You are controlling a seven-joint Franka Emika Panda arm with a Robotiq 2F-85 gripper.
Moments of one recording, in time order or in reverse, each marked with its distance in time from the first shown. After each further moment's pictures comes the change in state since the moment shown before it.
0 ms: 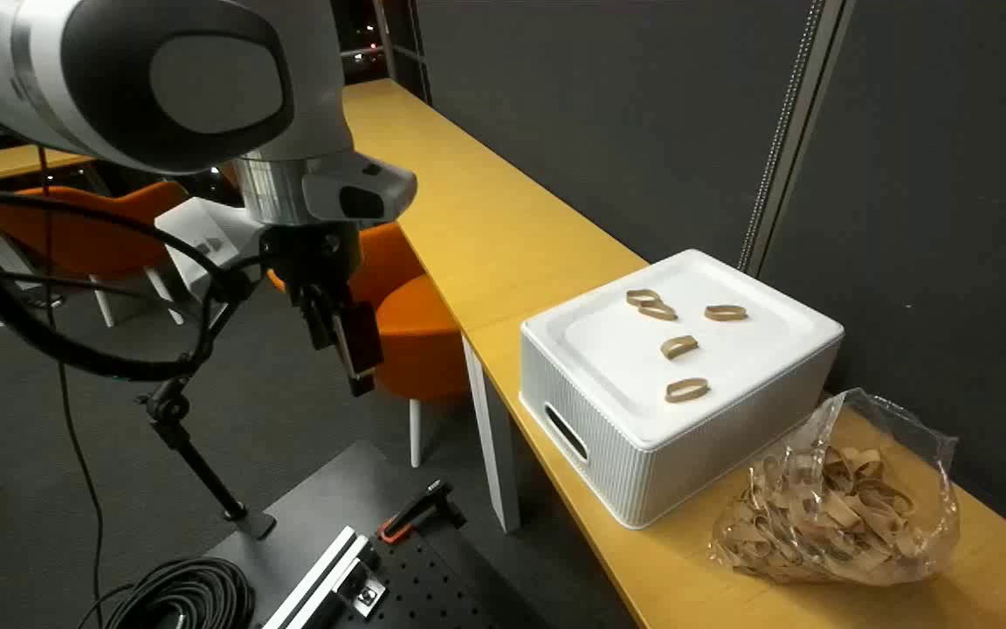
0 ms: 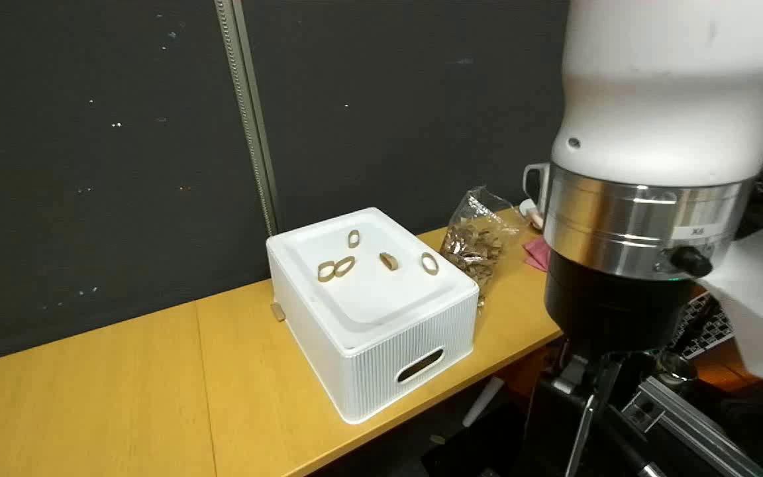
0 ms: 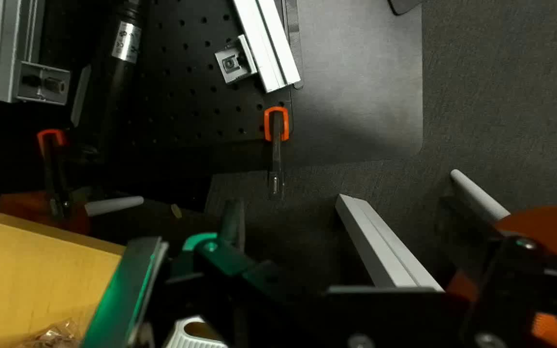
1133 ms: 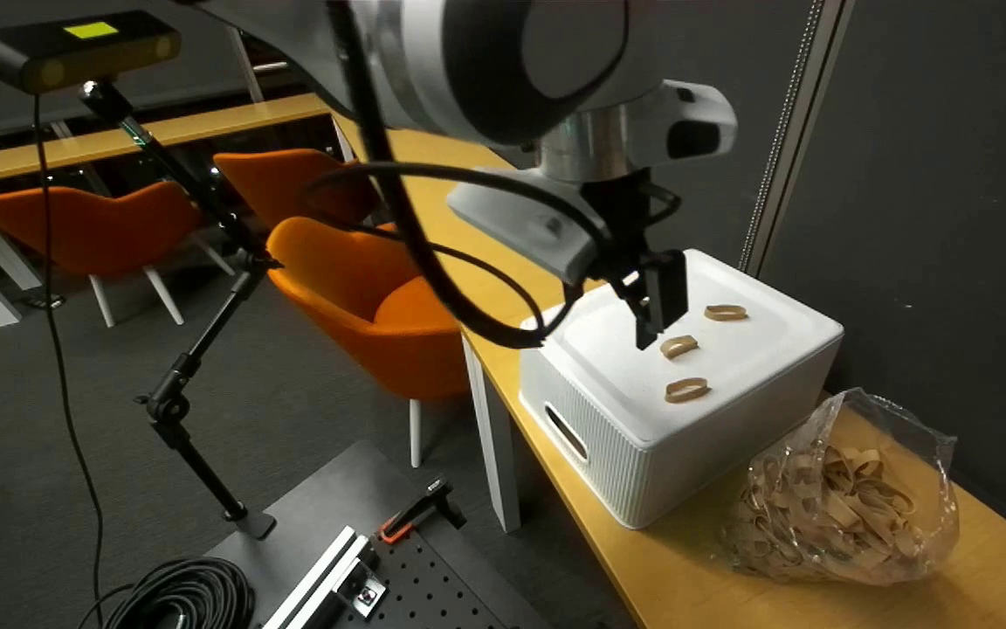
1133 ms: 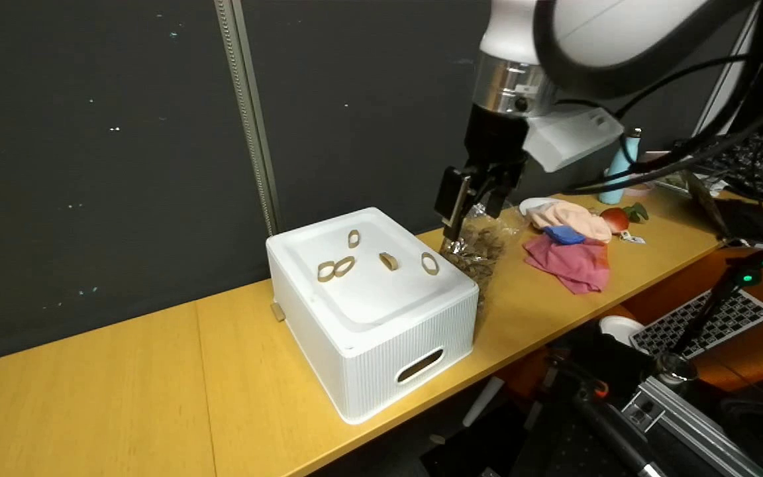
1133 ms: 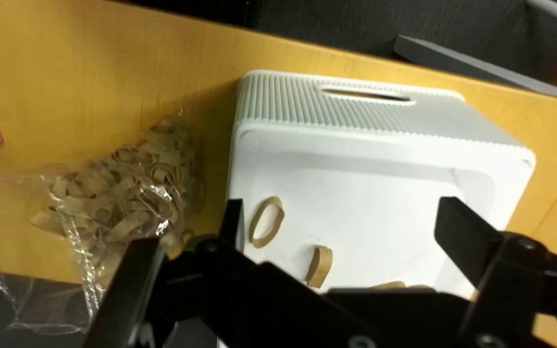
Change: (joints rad) arm -0.221 0.320 -0.243 0.277 -0.247 0.298 -0.218
